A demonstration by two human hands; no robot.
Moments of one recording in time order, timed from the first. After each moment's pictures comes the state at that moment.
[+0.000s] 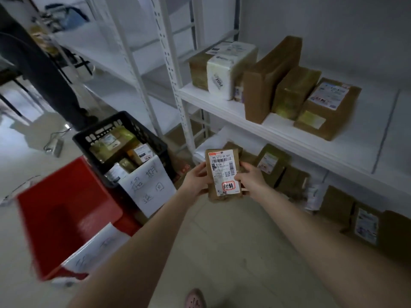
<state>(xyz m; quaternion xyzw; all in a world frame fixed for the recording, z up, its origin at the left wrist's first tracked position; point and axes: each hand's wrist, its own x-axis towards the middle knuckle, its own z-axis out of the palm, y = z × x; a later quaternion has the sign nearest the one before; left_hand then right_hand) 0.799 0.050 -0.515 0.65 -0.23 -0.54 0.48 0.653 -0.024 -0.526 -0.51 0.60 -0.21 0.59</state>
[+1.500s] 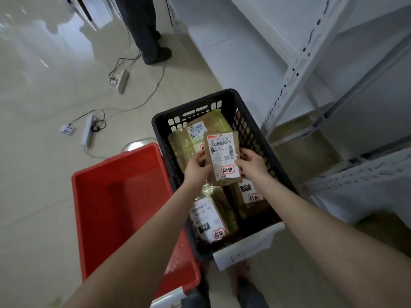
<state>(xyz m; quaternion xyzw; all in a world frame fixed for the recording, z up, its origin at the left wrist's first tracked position) 1.354 -0.070 -0.672 0.77 -0.02 -0.40 0.49 1.256 -0.194 -0.683 -0.59 0.52 -0.01 0.62</state>
